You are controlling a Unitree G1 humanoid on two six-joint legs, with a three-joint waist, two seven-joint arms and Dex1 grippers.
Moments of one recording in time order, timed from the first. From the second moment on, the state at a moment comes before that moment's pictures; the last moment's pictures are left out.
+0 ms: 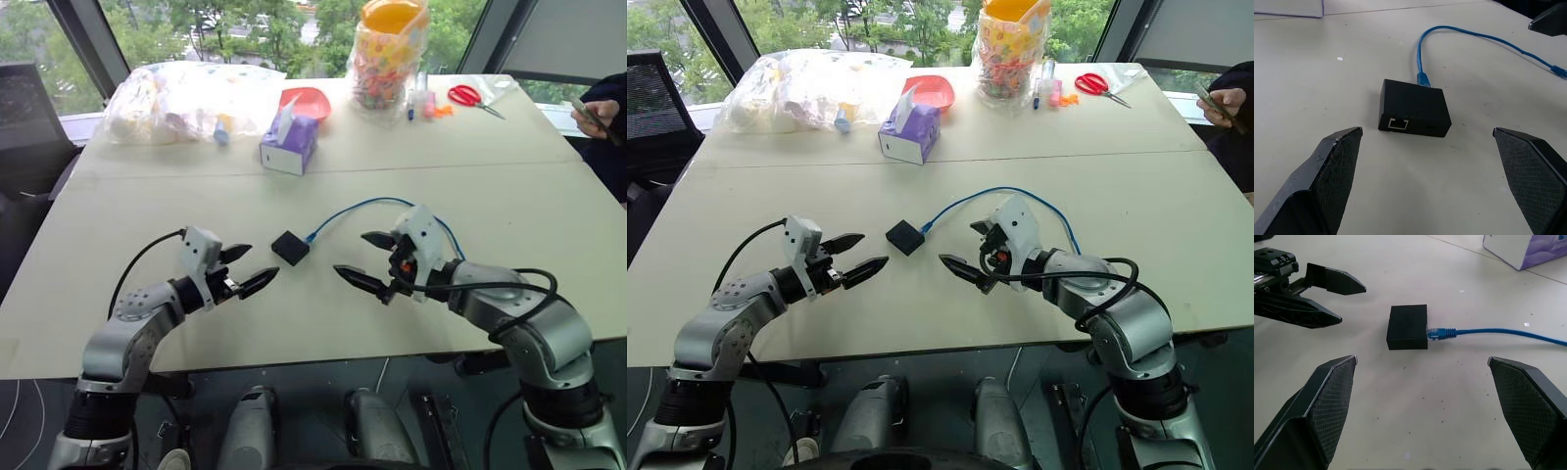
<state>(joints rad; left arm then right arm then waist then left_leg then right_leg) -0.13 0.50 0.07 -0.22 -0.51 0.54 -0.74 -0.32 -0.56 0.04 -0.55 0.56 0.96 0.54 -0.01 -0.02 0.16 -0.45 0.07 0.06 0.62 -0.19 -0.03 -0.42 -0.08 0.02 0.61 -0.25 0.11</state>
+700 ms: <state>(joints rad) -0.16 0.50 0.05 -0.23 -0.51 0.54 -0.75 -0.98 -0.56 0.45 0.36 0.25 0.59 1.14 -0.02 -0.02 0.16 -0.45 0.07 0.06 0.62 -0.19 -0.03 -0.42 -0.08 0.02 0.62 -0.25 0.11</state>
